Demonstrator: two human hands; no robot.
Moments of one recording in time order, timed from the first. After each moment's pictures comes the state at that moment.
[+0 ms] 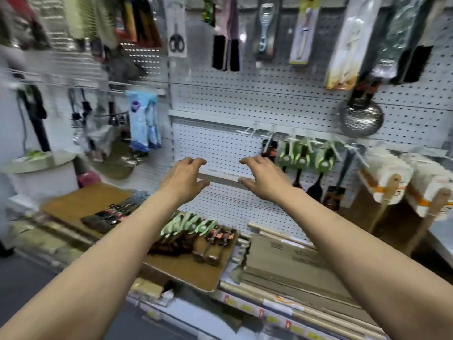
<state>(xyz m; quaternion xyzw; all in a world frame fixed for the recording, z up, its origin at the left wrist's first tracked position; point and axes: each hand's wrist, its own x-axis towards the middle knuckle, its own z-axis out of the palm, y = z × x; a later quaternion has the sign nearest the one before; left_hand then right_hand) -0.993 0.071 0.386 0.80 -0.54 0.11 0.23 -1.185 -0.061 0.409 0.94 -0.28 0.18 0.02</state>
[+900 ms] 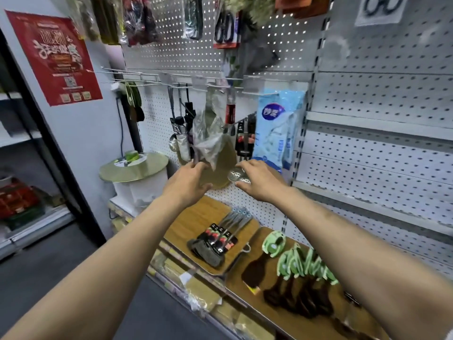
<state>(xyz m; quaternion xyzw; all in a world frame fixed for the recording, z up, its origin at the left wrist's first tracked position) -0.455 0.148 0.360 0.87 -0.46 0.10 0.18 -0.590 -0.023 0.362 0.97 -0.19 0.14 -0.09</state>
